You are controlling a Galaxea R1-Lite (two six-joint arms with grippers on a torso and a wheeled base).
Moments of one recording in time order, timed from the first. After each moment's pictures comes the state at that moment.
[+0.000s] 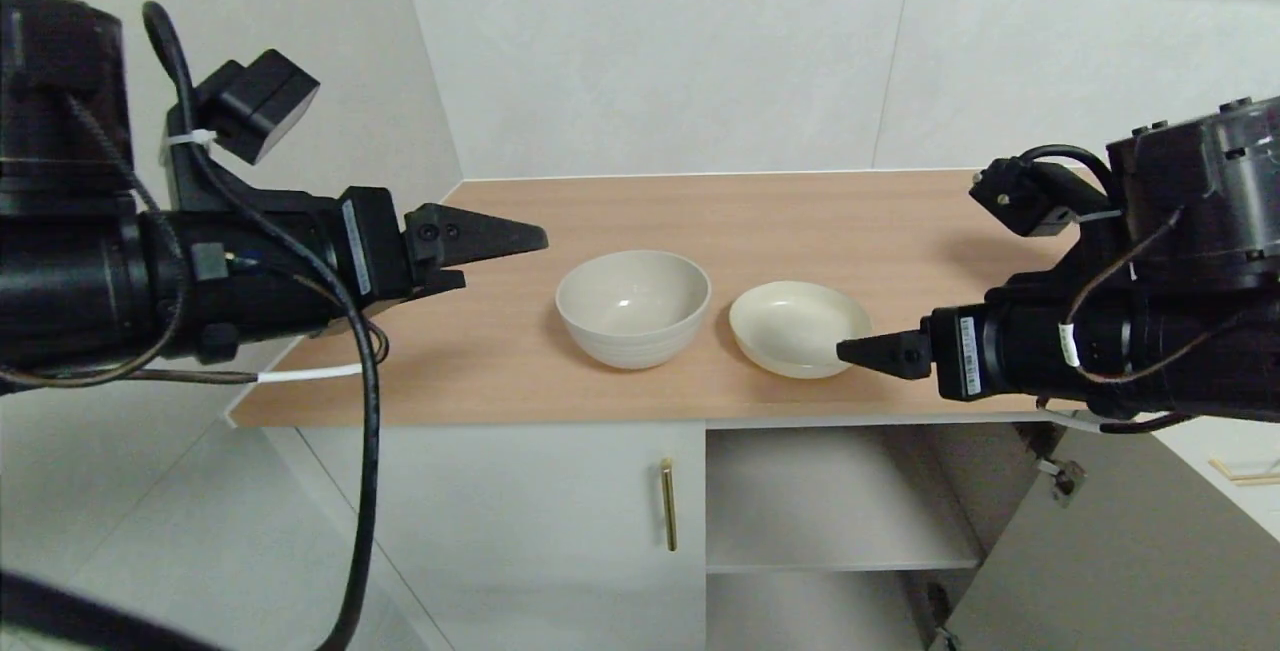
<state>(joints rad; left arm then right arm) -0.39 1.43 -1.12 0.00 -0.29 -0.47 0.61 1.52 -1.10 0.05 -0.08 0.24</state>
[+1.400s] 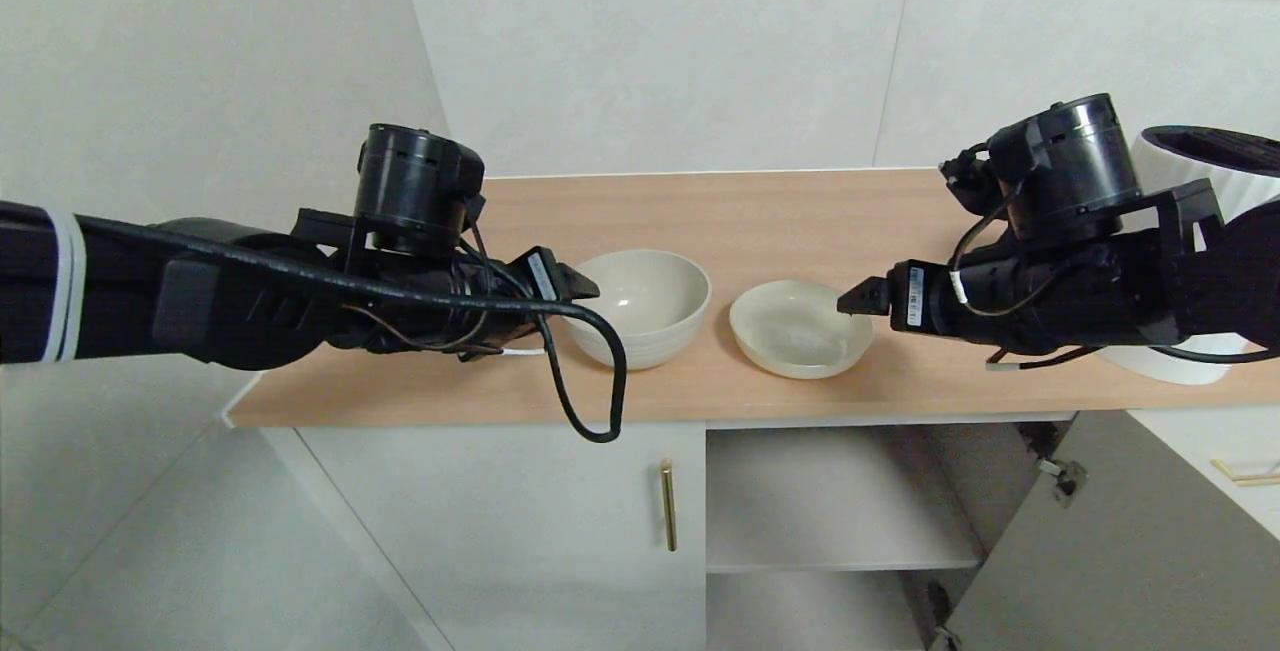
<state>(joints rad) -0.42 1.84 -1.30 0.00 0.00 -0.69 0.52 1.72 -1.30 0.15 -0.22 0.42</state>
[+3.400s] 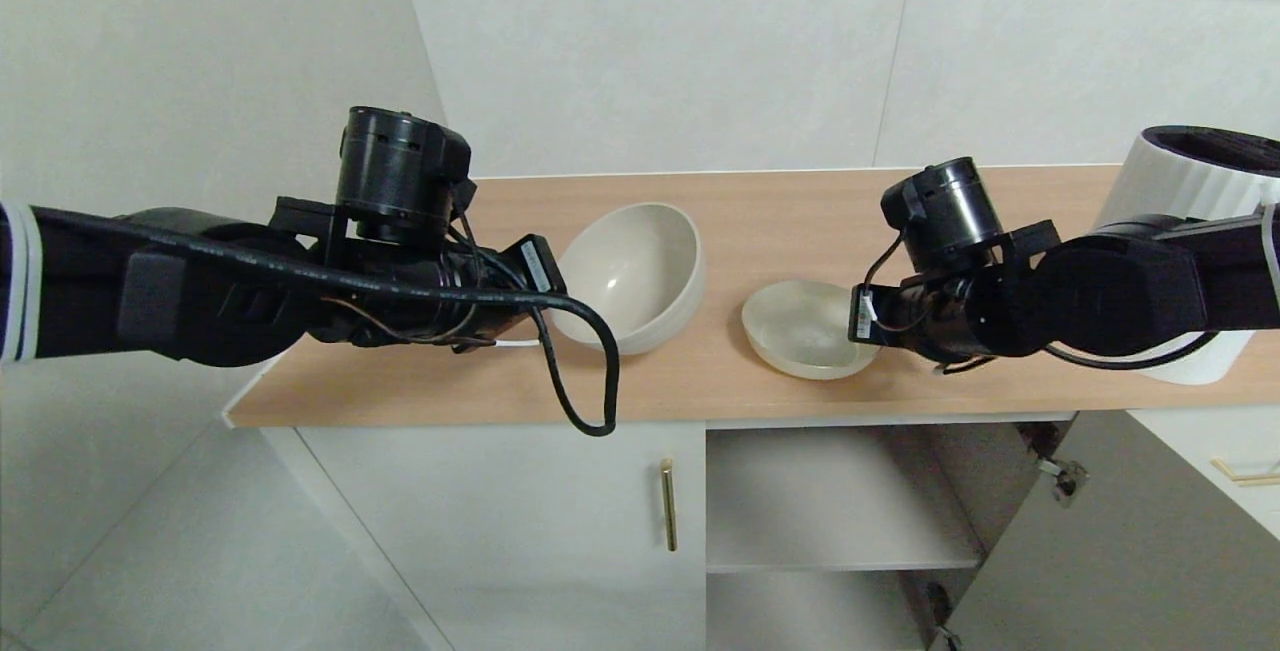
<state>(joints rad) -0.42 1.82 -1.30 0.00 0.00 -0.69 0.52 1.92 -1.41 0.13 -0.44 0.44</state>
